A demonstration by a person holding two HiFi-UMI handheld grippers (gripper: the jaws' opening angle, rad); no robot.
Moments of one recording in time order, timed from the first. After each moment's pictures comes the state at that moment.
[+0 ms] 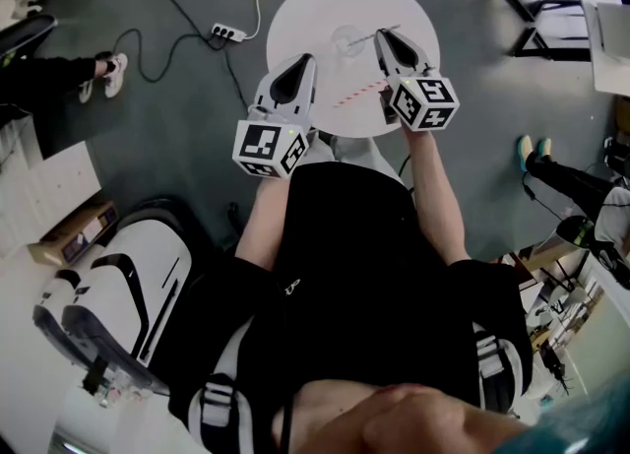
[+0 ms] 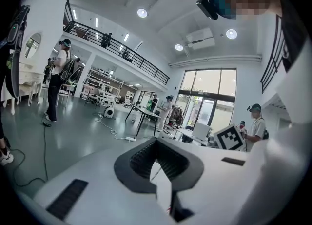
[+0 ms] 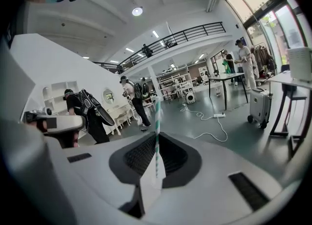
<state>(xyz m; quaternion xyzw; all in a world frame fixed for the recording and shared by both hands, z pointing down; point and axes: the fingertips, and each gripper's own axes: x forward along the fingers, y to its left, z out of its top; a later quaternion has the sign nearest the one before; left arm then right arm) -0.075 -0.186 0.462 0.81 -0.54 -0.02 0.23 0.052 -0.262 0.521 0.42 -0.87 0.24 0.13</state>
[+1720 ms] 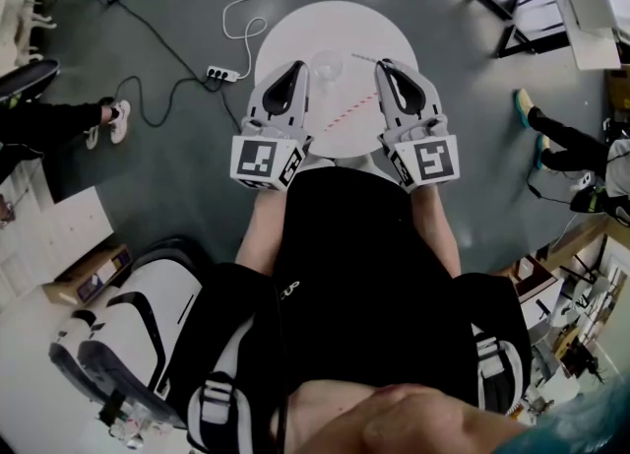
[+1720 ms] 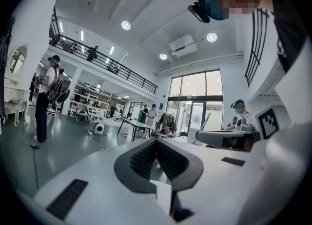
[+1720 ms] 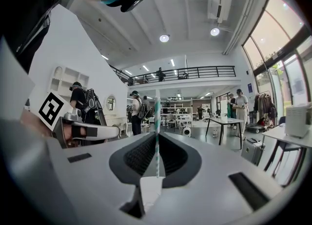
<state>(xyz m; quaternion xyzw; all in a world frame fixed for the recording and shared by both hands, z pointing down) -0.048 -0.200 0.396 0.85 -0.51 -0.05 0.13 0.073 -0.204 0.373 0.45 -0.89 0.03 0.07</state>
